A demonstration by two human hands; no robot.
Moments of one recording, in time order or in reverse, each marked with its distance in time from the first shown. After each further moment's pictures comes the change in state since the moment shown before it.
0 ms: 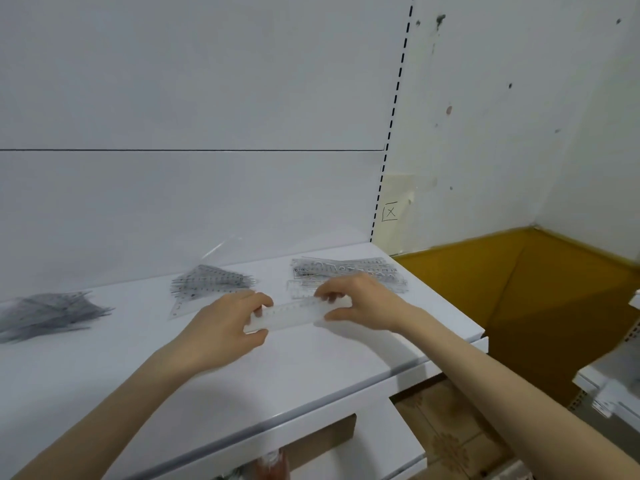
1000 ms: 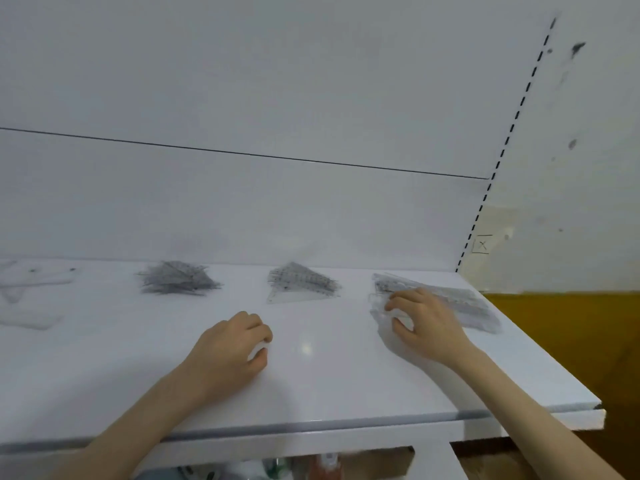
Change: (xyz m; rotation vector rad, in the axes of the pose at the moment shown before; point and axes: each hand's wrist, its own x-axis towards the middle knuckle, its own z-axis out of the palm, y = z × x) left_hand -0.095 -0.058 -0.009 0.209 0.102 -0.196; right_hand 0.020 -0.006 0.036 -0.306 0.230 -0.020
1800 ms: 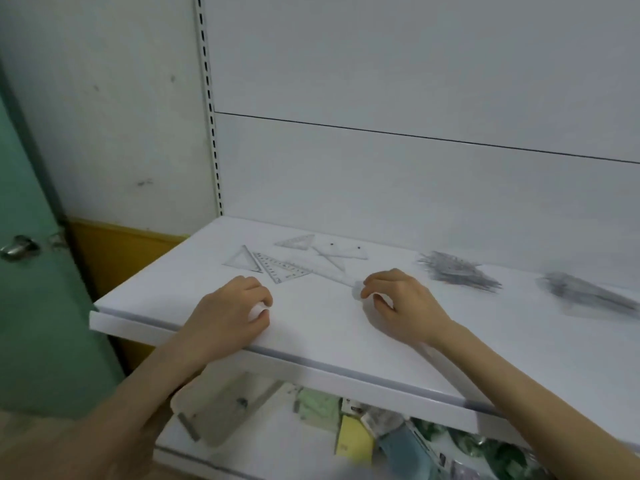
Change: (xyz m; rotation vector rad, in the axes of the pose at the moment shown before) left_hand -0.277 -0.321 -0.163 0.047 0.124 -0.411; right_hand 0.139 -0.470 0.106 0.326 -0.086 -0.383
